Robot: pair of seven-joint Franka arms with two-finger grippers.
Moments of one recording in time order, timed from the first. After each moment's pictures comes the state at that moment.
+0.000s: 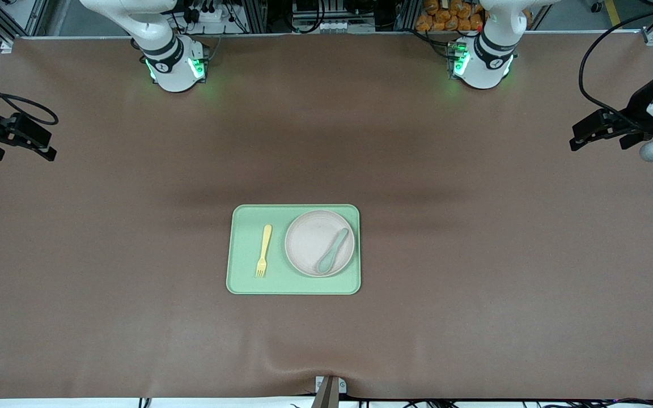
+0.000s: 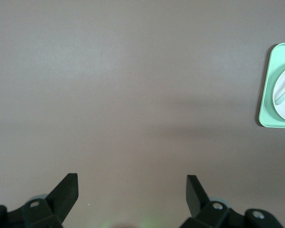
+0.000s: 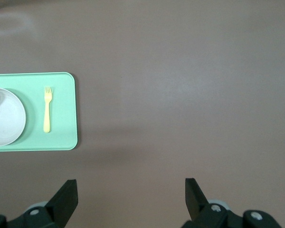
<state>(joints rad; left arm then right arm) 0.16 -0.01 -0.23 -1.57 -0.04 1.53 -0.11 0.00 0.00 0.01 -1.52 0.02 1.58 0.03</state>
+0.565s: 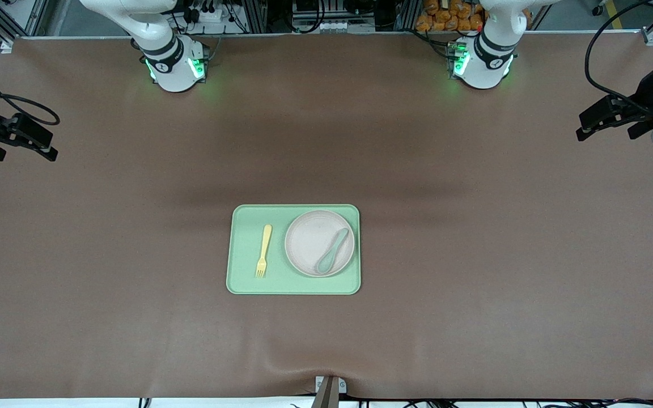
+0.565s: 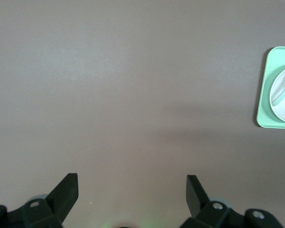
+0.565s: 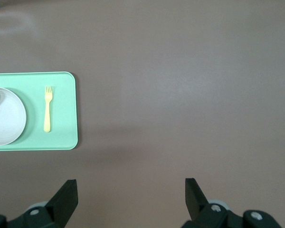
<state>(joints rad) 0.16 -0.05 -0.22 -1.56 -0.04 1.51 -0.11 0.00 0.00 0.02 -1.52 0.02 1.58 0.03</state>
